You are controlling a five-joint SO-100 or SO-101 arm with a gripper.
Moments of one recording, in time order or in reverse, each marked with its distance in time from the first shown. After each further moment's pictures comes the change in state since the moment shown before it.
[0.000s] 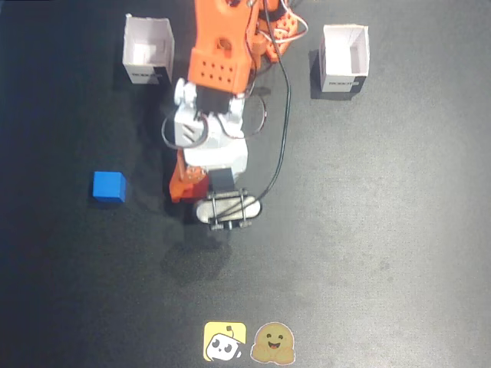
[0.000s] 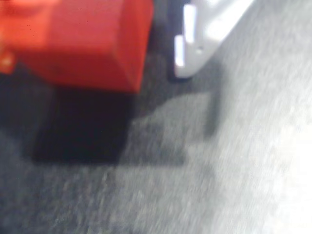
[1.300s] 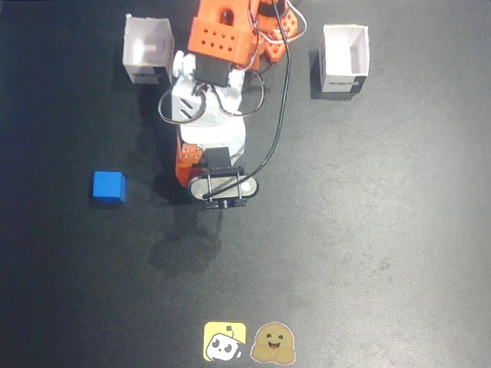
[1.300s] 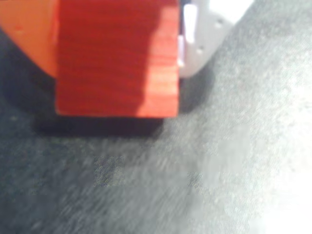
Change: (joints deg) arm 1.8 12.4 3.0 8.4 0.3
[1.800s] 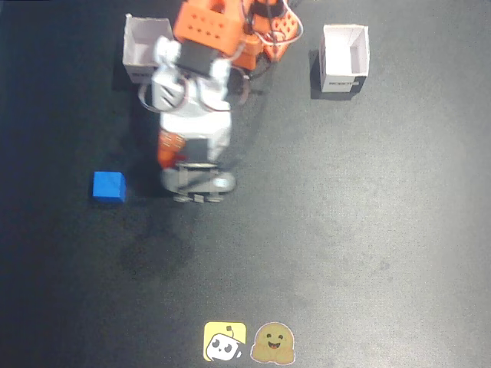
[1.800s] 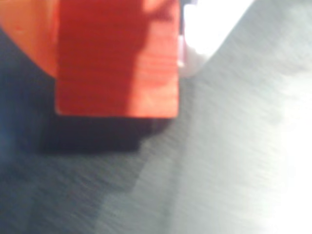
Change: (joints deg) arm 7.6 1.7 -10.2 14.8 0.0
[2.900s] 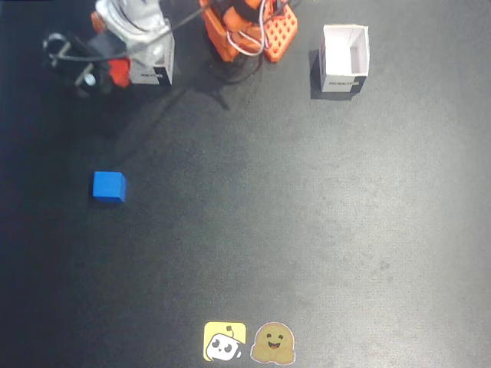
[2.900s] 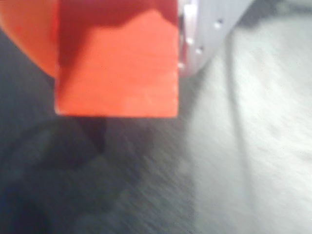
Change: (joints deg) arm 40.2 16.3 -3.3 21.9 2.9
